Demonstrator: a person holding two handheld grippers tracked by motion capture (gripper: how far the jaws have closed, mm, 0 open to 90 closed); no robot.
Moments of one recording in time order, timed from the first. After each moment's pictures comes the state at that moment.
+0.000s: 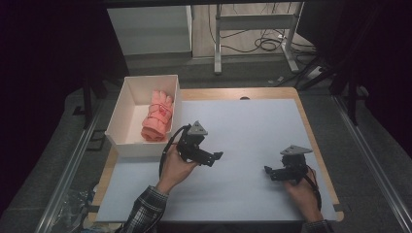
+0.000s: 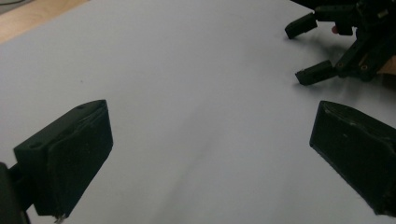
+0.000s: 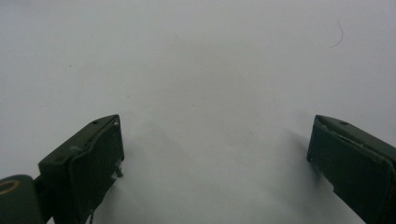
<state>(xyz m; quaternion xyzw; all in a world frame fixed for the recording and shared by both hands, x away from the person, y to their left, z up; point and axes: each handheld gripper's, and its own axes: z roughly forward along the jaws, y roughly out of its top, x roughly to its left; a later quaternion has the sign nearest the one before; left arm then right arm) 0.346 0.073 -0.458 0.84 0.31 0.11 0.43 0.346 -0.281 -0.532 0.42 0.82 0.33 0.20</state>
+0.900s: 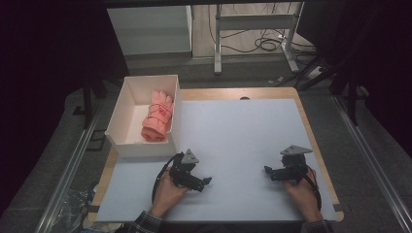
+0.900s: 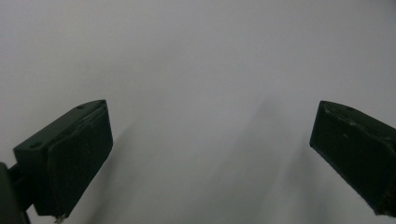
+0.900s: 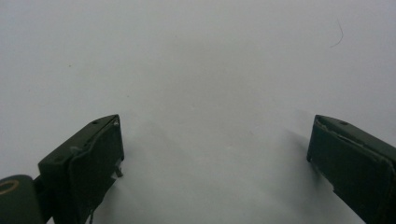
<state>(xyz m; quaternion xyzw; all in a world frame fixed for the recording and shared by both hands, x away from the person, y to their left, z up) 0.310 0.099 -0.545 0.86 0.34 0.10 0.37 0.346 -0.281 -0.532 0.42 0.82 0.33 0.20</state>
